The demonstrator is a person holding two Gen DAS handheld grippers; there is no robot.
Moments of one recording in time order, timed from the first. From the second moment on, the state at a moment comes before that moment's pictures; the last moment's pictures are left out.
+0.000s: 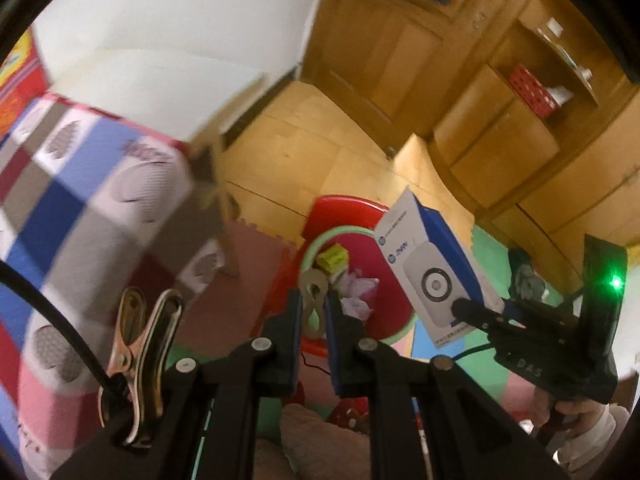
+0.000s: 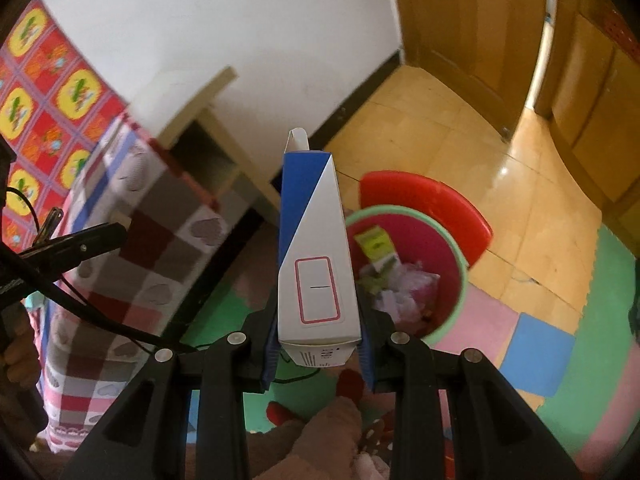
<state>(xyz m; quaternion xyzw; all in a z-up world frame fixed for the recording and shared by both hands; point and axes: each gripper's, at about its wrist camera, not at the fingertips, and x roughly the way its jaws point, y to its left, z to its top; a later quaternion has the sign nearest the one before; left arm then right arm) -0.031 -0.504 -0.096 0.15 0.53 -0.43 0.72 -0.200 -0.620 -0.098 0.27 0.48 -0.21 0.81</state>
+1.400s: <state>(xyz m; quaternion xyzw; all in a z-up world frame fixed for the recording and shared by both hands) -0.072 -0.658 -0.307 0.25 0.62 -0.44 0.60 -0.218 -0.714 -0.255 0.32 0.54 -0.28 0.72</state>
